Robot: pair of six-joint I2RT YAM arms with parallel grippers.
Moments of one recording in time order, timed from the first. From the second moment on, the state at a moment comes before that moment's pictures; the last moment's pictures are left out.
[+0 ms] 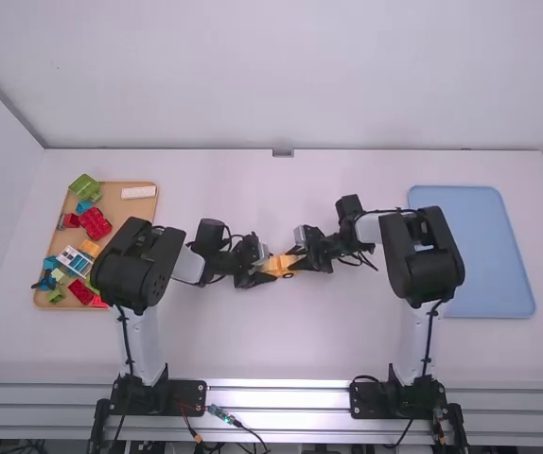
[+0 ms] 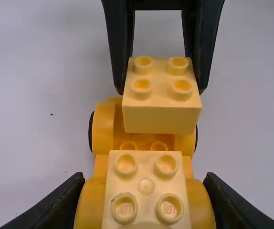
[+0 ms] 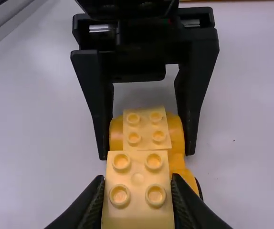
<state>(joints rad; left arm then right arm) -0.23 2.04 0.68 0.49 0.92 0.76 0.24 2.13 1.10 -0.44 -1.15 -1.42</state>
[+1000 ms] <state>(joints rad) -0.25 2.03 0.70 0.42 0.92 0.83 0.27 2.13 1.10 -0.45 -1.10 -1.36</state>
